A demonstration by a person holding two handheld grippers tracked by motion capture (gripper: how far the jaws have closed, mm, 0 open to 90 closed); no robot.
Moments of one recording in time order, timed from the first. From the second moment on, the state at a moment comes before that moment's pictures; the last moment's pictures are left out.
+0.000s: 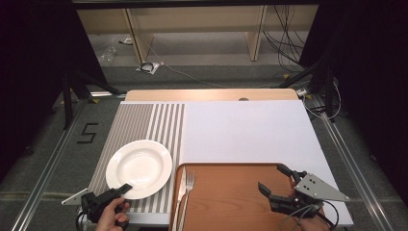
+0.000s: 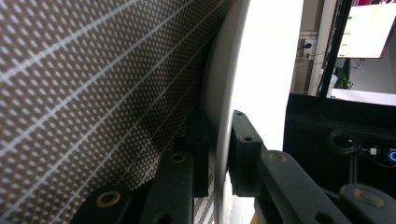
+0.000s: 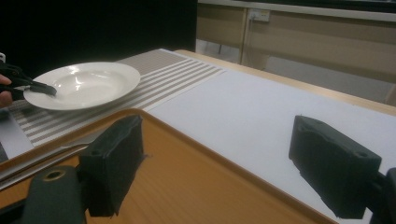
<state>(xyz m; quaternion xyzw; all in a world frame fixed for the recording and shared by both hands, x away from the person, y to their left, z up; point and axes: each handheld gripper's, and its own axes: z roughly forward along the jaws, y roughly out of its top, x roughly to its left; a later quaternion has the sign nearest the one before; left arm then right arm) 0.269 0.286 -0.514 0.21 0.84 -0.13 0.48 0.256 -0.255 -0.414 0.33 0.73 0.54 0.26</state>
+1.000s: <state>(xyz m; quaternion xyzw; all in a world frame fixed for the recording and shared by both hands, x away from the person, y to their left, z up) 0.275 0.278 -0.507 0.24 0.80 -0.17 0.52 0.256 -0.256 -0.414 0.33 0.73 0.54 0.26</state>
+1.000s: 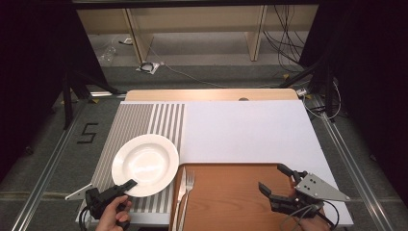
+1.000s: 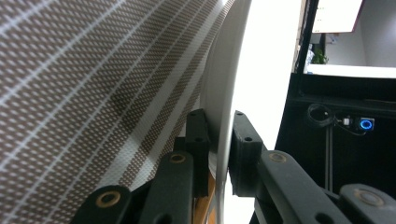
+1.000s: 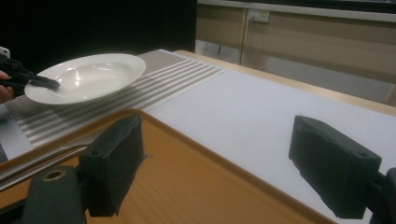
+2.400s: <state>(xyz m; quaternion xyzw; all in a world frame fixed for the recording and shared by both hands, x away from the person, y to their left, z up) 0.283 0.211 -0.493 0.36 0.72 -0.25 0.53 0.256 -0.257 -0.414 0.34 0.73 0.54 0.26</state>
